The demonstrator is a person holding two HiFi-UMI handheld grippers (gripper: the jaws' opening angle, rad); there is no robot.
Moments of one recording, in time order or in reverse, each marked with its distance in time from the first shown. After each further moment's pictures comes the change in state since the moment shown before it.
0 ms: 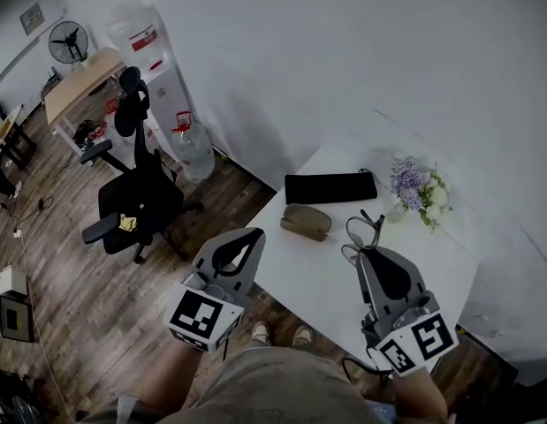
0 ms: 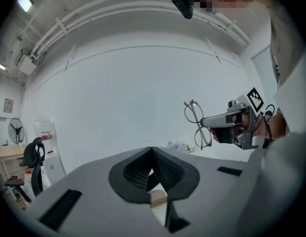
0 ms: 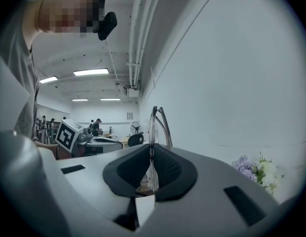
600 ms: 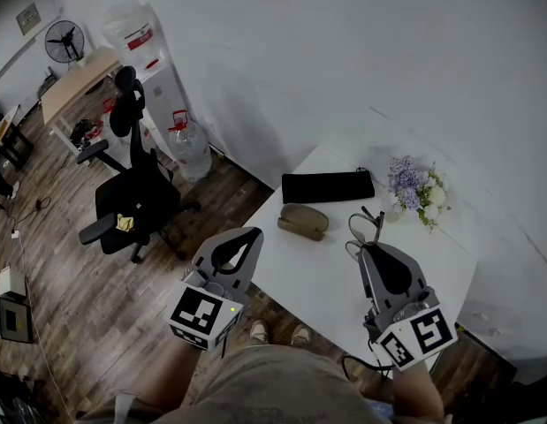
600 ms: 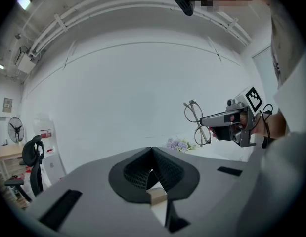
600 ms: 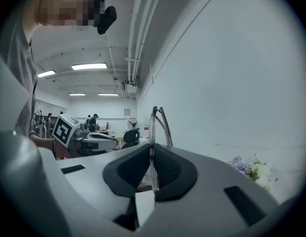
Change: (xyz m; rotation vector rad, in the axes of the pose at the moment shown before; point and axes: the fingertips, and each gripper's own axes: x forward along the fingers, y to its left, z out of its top) left arm 0.010 0.002 -0.010 0.001 0.032 -0.007; right arm 0.003 -0.018 -0.010 -0.034 0.041 -0.033
